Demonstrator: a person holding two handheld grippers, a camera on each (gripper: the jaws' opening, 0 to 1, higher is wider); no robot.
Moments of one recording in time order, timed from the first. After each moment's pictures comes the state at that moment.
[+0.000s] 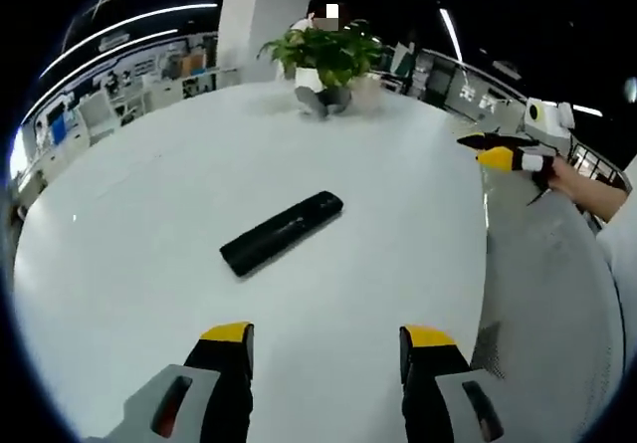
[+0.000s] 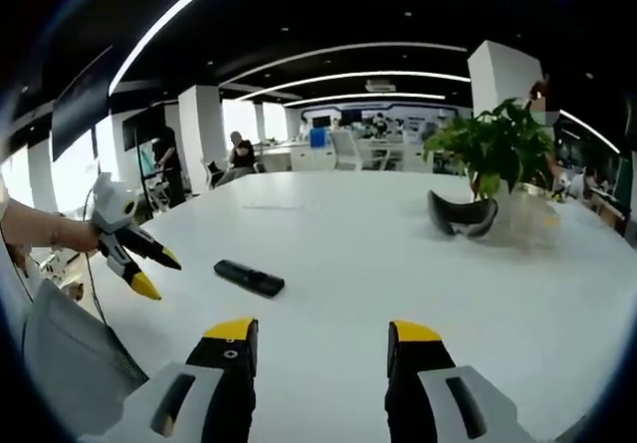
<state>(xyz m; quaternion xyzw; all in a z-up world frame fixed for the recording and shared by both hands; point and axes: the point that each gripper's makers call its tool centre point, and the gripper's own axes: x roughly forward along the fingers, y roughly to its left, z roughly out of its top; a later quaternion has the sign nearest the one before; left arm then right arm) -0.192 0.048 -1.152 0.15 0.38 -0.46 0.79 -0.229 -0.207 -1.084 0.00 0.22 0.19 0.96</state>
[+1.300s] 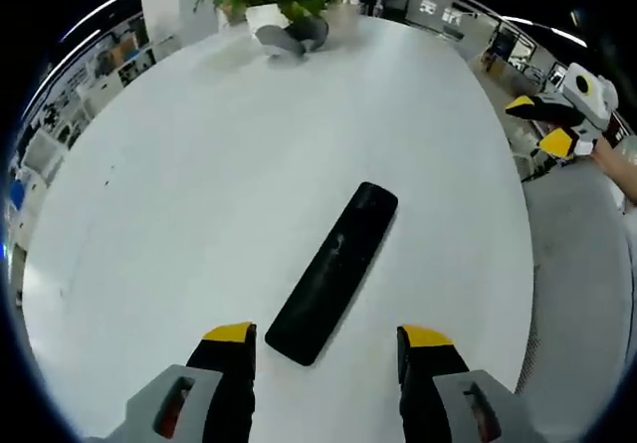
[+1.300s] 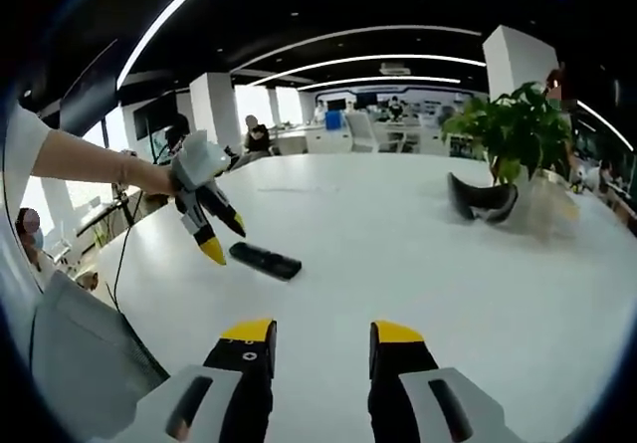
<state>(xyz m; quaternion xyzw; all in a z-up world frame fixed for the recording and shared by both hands) -0.105 0.017 -1.181 0.28 0.48 -0.49 0.68 -0.235 -0.192 -1.098 0.00 0.26 0.23 0.94</state>
